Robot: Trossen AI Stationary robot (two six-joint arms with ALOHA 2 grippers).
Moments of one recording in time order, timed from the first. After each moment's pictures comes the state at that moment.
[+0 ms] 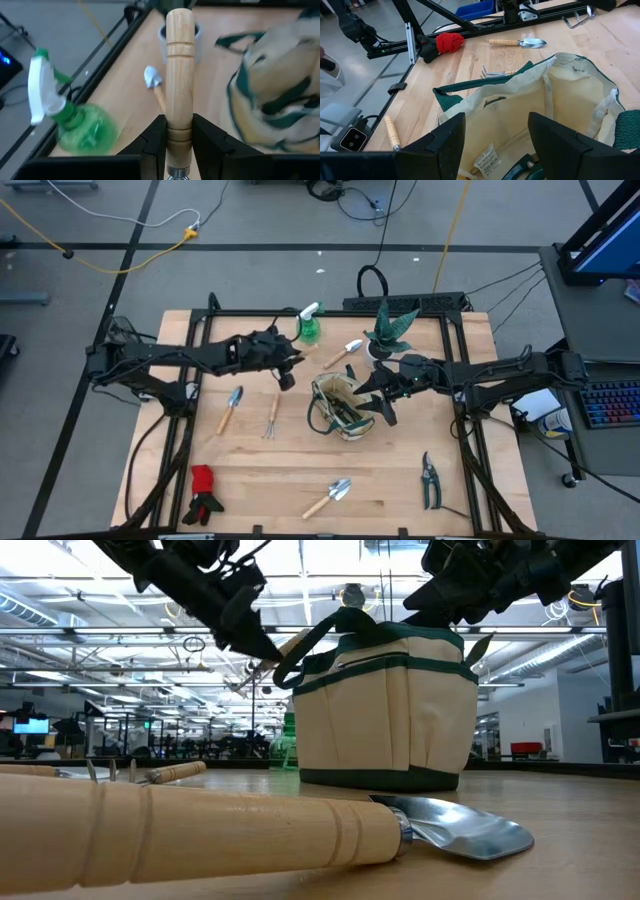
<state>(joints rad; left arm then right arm) 0.21 1.32 0.82 -0.02 -0.16 0.06 -0.06 1.15 0.60 0.19 -0.26 0.20</state>
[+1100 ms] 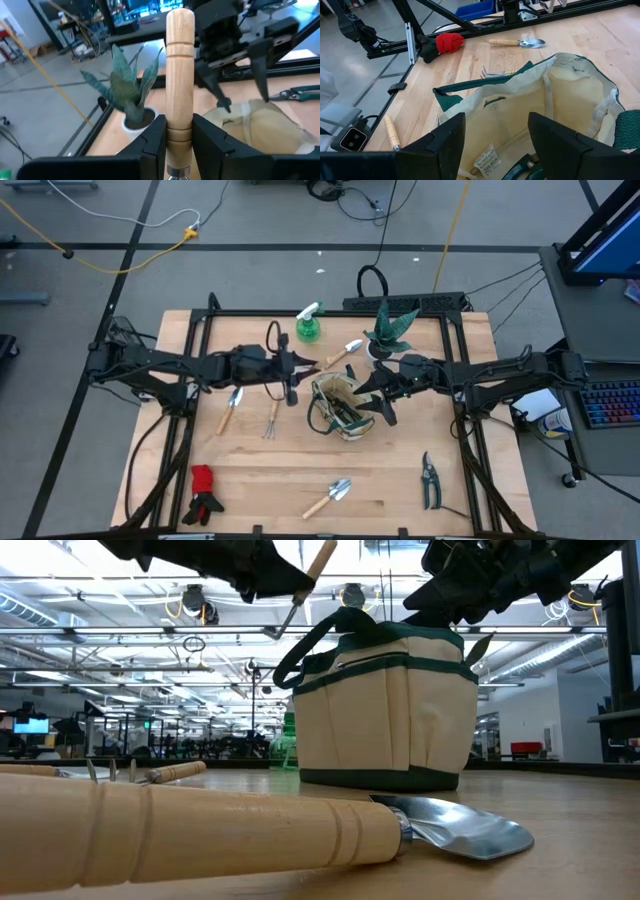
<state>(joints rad) 0.04 1.32 0.82 0.34 -0.16 0.20 -0.06 1.15 0.60 0.19 -0.26 0.20</state>
